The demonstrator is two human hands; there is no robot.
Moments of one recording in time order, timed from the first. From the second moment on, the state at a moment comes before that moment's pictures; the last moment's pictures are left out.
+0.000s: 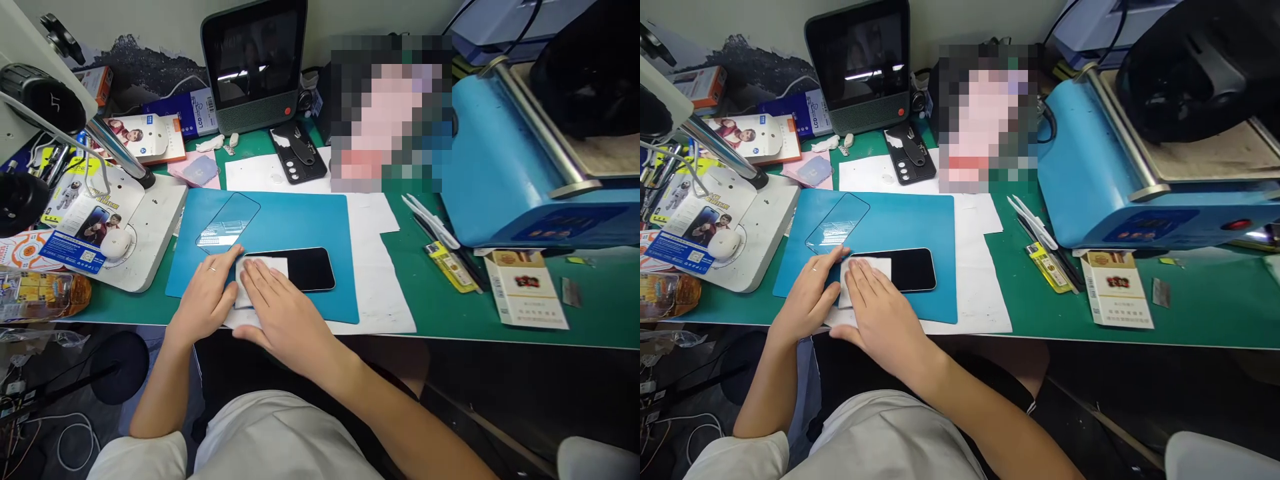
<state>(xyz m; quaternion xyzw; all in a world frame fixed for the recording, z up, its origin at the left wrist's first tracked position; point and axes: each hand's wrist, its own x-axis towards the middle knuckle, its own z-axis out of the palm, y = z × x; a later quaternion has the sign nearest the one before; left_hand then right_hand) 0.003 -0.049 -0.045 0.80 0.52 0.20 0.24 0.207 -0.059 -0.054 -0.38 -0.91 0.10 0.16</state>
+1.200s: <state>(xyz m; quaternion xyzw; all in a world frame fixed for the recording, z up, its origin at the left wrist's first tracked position) 0.003 -0.047 -0.040 0.82 0.52 0.15 0.22 0.237 -0.069 -0.061 -0.42 -0.88 0.15 0.15</state>
